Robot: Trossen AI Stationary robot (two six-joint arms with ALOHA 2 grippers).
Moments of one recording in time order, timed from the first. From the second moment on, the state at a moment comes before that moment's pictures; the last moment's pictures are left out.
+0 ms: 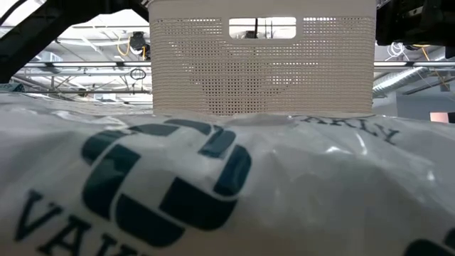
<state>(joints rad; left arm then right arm) 0.27 2.21 1.62 -0.60 0.24 0.29 -0.23 0.36 0.23 0.25 -0.26 -0.27</state>
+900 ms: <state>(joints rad) 0.26 2.17 1.61 -0.59 0.23 0.29 -0.23 0.36 0.23 0.25 -0.26 -0.27</state>
